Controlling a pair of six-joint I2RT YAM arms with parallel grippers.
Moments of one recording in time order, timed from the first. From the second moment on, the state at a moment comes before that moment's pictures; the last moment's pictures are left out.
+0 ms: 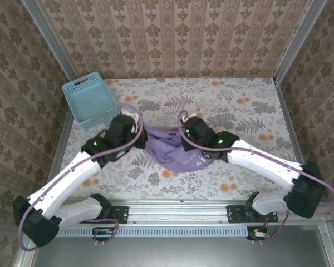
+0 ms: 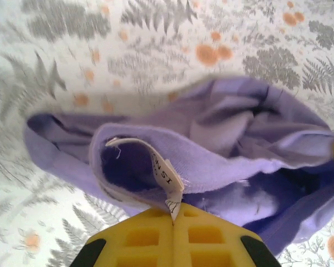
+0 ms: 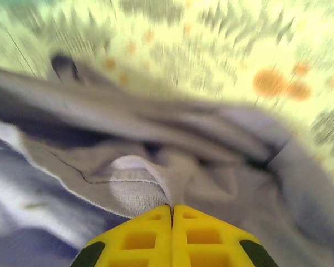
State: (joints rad) left arm -0.69 1.07 1.05 -0.66 -0.04 -0.46; right arm 0.82 1.31 1.12 -0.54 0.31 0.30
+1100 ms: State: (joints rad) left arm -0.71 1.14 1.17 -0.72 0.00 -0.43; right arm 0.49 1.66 1.54 -0.55 0.05 0.21
